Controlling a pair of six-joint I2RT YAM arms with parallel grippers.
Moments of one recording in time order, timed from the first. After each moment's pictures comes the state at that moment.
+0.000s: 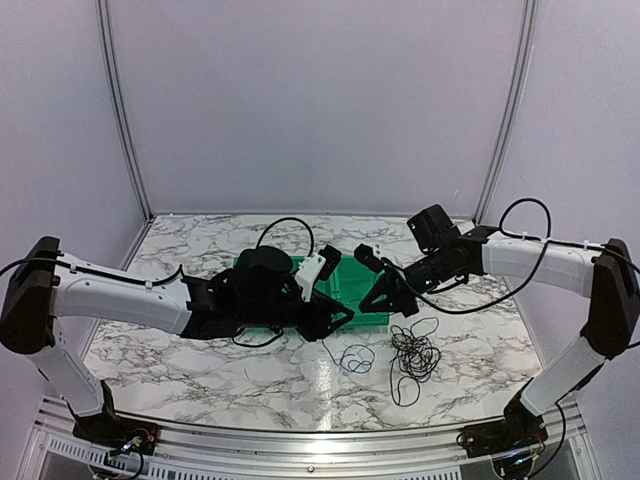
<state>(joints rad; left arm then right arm) -1.12 1.65 1.04 0.19 0.08 -0.37 0.59 1.53 1.06 -0.52 -0.80 -0.52</state>
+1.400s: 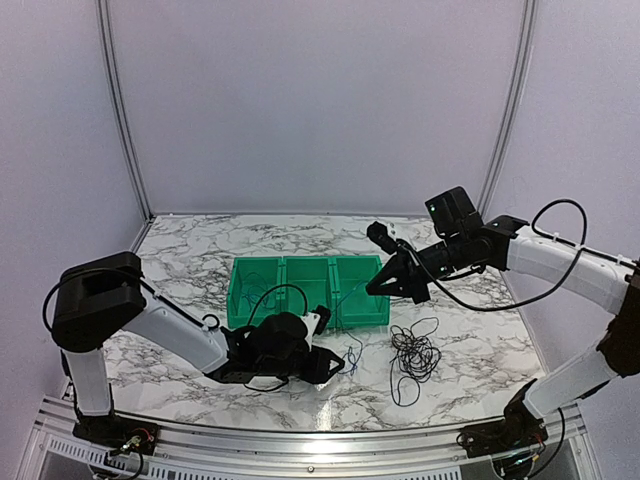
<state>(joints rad) -1.17 1.94 0.86 0.48 -0.01 -0.68 0.59 1.39 1.11 -0.56 -0.78 -0.46</state>
